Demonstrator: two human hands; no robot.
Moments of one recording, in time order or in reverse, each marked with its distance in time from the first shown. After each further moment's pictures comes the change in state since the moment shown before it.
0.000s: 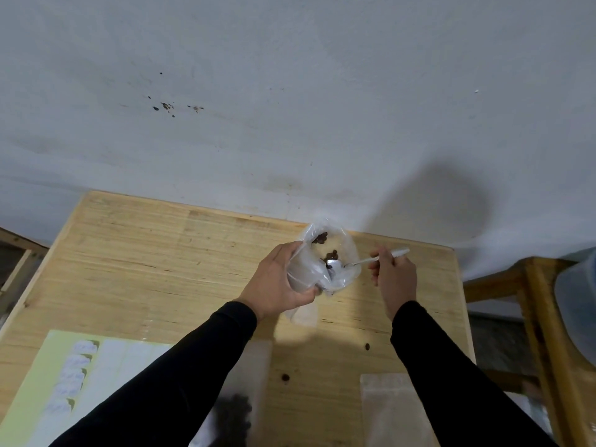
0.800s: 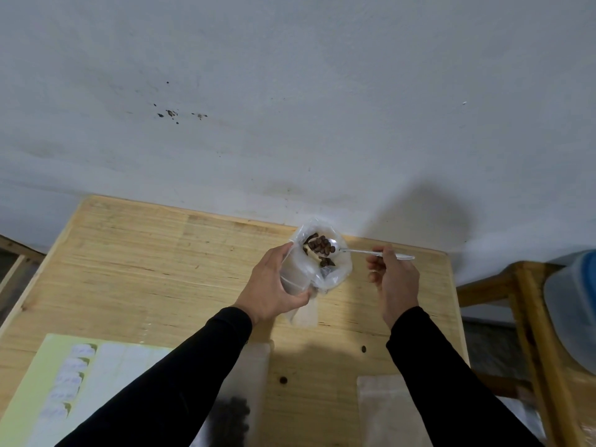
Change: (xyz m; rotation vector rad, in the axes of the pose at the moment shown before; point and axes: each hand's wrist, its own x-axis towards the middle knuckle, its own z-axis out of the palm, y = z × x) left_hand -0.005 -0.003 -0.003 -0.061 0.009 -0.057; right_hand -0.021 -0.026 -0.003 0.501 0.004 0.105
